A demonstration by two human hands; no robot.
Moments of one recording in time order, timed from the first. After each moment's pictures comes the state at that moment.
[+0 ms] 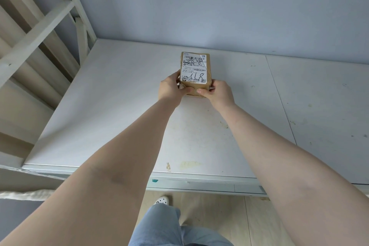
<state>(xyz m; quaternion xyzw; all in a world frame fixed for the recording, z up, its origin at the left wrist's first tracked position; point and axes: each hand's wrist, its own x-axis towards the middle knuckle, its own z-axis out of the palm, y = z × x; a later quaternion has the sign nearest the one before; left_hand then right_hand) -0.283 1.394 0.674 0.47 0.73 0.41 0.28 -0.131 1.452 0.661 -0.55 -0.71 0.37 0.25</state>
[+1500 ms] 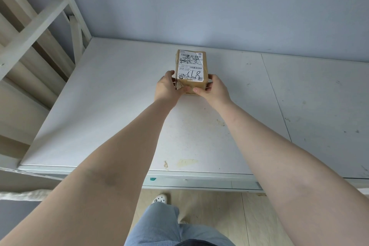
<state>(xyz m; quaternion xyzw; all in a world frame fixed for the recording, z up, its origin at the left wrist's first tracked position) -0.282 1.394 0.666 0.45 0.75 0.39 0.28 -0.133 1.447 0.670 -0.56 -0.68 0.39 0.25</state>
